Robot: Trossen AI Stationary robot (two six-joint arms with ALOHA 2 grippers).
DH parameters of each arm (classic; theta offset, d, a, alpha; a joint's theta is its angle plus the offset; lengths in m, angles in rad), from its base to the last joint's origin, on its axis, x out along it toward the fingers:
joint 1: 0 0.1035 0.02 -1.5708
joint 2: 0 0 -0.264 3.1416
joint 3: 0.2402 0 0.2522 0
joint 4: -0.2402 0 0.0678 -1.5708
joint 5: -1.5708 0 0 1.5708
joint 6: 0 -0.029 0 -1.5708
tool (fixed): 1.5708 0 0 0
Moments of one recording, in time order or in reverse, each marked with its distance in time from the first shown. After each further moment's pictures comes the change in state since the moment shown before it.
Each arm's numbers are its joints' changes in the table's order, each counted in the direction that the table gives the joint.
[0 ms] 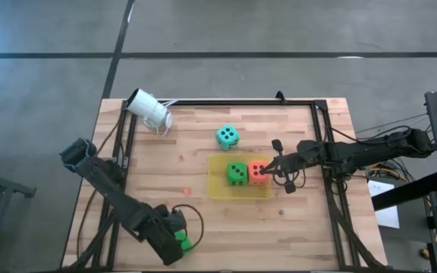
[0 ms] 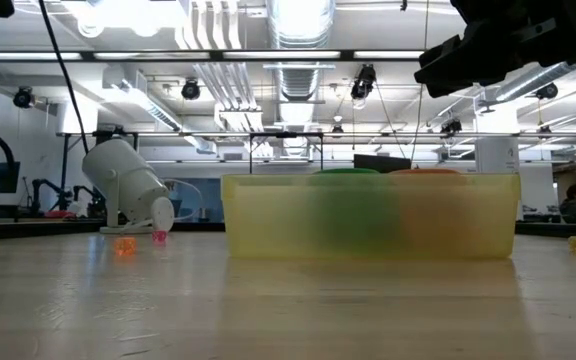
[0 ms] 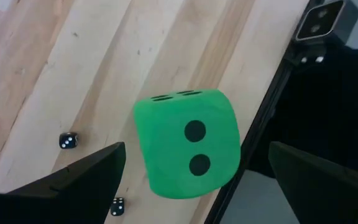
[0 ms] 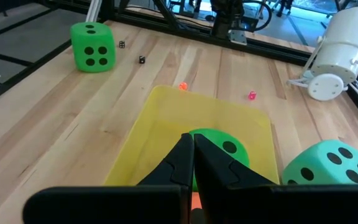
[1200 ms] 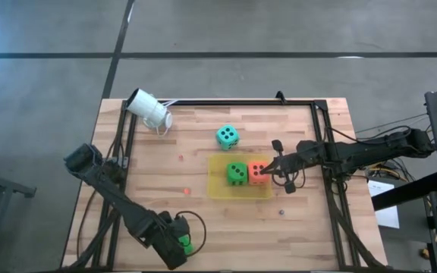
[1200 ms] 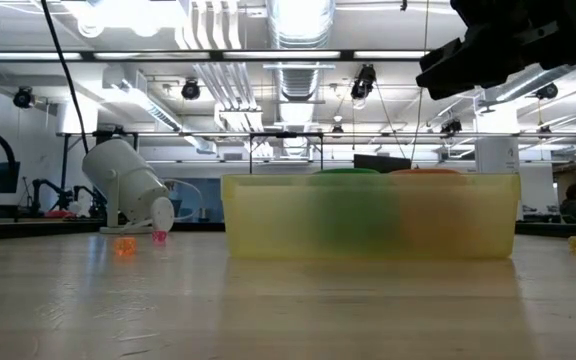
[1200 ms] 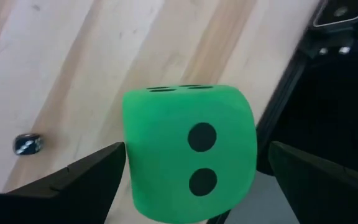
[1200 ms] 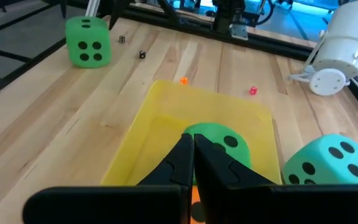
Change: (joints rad) left arm -0.015 0.073 -0.060 0.137 -0.027 0.040; right arm 0.000 0.000 -0.002 -0.014 -0.001 0.000
